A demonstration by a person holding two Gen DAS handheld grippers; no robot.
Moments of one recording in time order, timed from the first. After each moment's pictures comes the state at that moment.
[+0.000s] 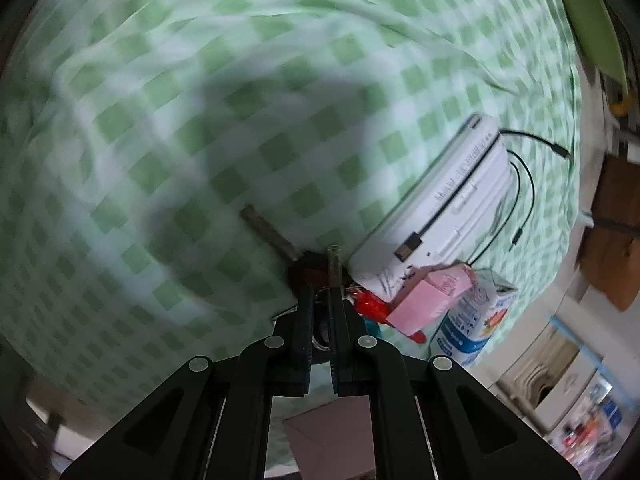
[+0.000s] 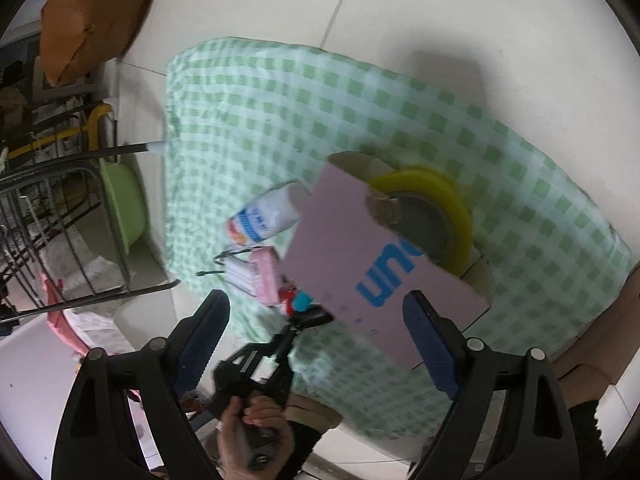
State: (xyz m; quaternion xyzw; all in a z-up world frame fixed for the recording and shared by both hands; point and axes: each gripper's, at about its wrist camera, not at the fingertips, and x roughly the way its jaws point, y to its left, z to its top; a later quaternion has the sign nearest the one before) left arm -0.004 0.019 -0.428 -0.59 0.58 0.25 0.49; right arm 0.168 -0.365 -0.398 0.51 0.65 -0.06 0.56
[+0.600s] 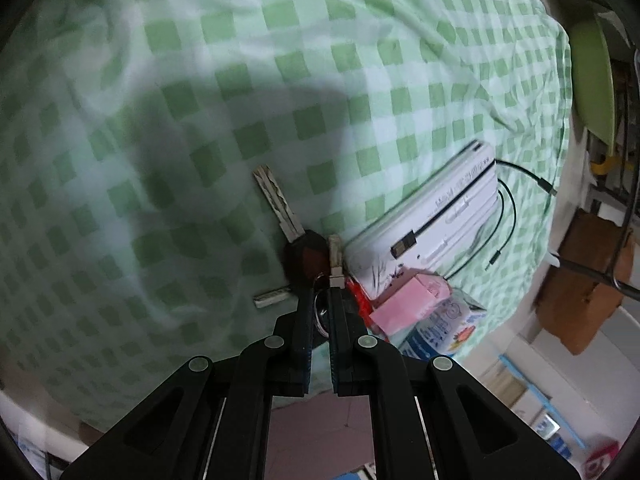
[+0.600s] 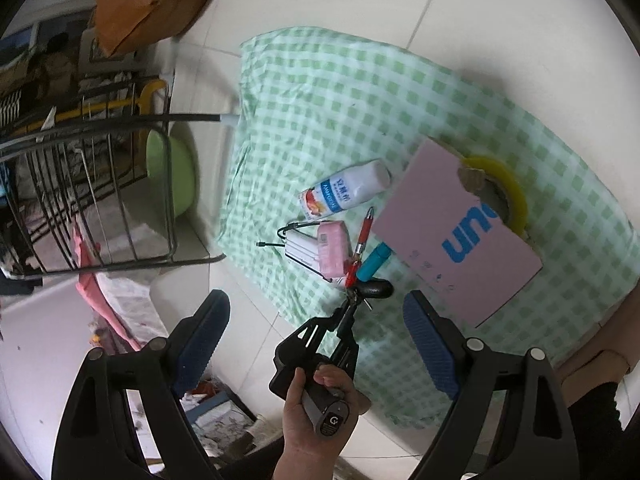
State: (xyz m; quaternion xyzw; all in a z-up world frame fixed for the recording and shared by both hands) left arm -0.033 -0.004 -0.437 -0.67 0.50 0.25 0.49; right arm 0.182 -0.328 -0.336 0.51 0.63 0.01 0.59
